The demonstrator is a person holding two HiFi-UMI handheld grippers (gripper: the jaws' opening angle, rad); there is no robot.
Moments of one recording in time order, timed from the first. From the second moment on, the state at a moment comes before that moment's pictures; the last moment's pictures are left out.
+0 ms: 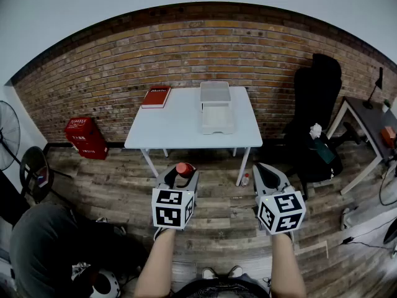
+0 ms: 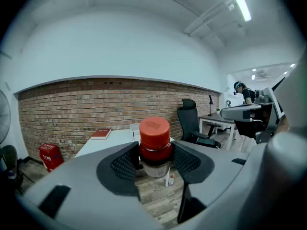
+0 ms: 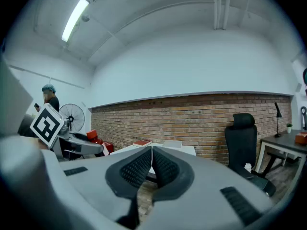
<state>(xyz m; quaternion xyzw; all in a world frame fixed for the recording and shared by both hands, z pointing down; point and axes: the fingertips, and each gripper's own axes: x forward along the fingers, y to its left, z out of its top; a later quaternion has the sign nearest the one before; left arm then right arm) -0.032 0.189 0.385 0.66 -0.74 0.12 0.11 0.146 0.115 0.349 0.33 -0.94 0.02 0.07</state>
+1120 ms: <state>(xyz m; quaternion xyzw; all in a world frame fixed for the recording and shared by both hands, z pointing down) -0.067 0.095 0.413 0.67 -0.72 0.14 0.12 0.097 0.032 0.375 0.33 -0.94 0.04 0.08</state>
